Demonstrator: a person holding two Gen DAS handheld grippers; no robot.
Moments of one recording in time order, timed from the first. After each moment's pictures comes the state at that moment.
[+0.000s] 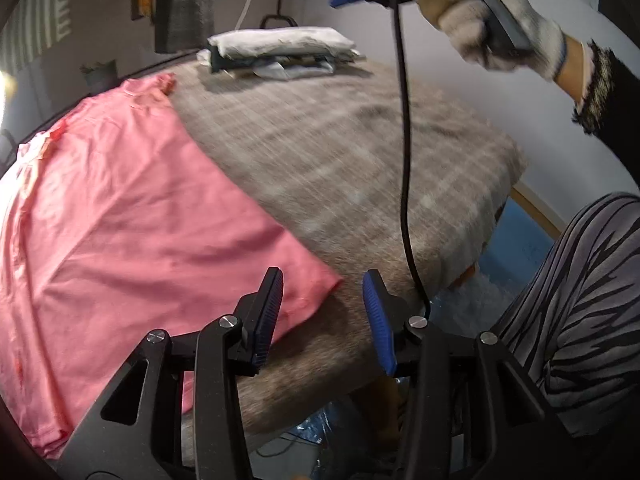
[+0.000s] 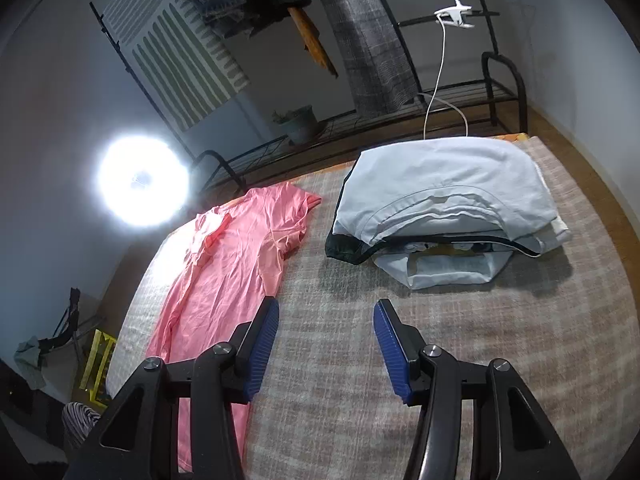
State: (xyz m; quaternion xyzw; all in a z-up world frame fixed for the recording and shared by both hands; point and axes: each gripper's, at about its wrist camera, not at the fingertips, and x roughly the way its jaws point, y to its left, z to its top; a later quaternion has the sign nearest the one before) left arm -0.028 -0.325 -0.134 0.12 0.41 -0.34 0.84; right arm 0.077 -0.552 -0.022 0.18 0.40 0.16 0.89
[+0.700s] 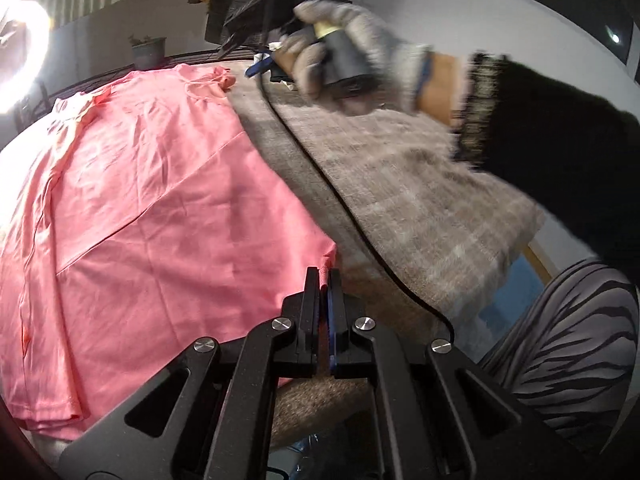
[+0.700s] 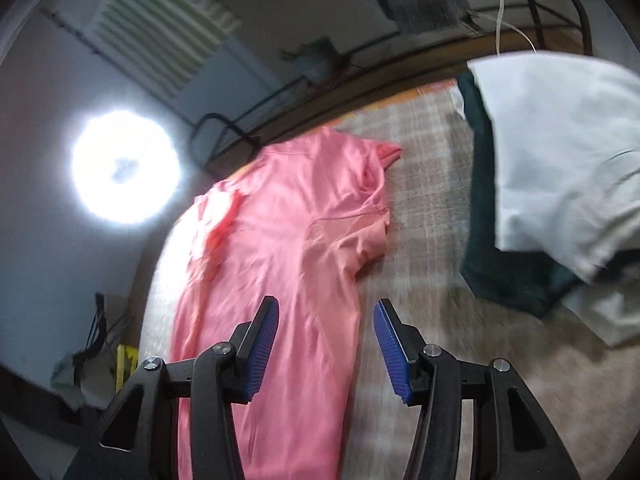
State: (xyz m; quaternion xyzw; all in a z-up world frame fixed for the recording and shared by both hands) left arm -0.004 -0.284 -0.113 0.02 0.42 -0.28 0.86; right arm 0.238 -0.410 -0.111 0.24 0.49 0.19 0.82
